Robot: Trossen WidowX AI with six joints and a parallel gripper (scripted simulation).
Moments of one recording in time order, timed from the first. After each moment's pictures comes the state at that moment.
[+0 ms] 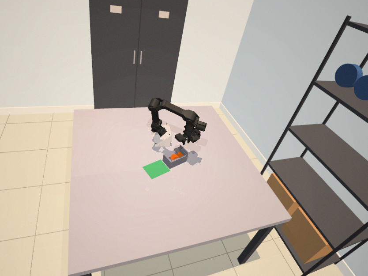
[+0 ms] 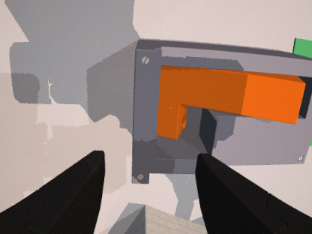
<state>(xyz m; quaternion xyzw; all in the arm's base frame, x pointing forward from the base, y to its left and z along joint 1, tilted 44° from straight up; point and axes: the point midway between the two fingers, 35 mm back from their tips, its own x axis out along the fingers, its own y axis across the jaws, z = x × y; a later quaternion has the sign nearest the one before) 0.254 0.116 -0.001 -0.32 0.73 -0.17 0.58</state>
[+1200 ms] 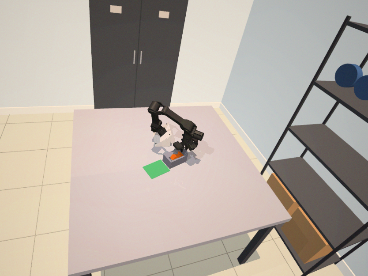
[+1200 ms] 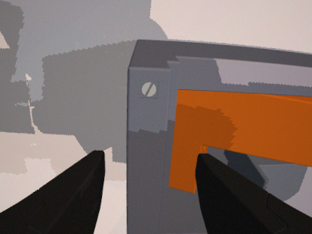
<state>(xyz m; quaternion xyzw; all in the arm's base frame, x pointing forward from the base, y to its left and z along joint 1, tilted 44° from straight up) 0.242 0.067 -0.054 -0.32 0.73 -0.17 0.58</state>
